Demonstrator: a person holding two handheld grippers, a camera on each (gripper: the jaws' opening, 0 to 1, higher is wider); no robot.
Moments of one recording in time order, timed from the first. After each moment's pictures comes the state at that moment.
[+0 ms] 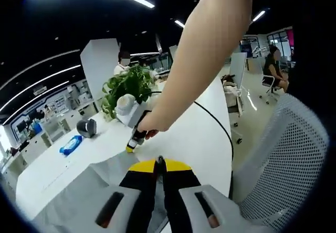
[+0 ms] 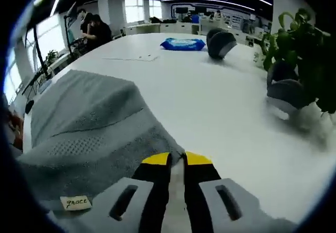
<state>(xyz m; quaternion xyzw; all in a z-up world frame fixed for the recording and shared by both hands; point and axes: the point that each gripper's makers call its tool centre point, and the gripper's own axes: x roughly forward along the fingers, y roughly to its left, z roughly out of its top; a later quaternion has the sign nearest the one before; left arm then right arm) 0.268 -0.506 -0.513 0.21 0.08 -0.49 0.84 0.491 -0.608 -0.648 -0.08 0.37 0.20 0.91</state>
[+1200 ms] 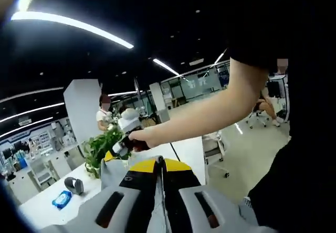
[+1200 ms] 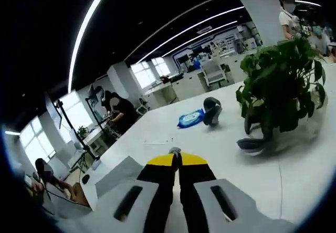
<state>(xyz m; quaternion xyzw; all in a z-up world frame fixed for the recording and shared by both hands) 0.181 -0.595 -0.335 0.15 -0.08 -0.59 0.79 0.450 -0.709 -0.399 0.18 0.18 0.25 0.93</state>
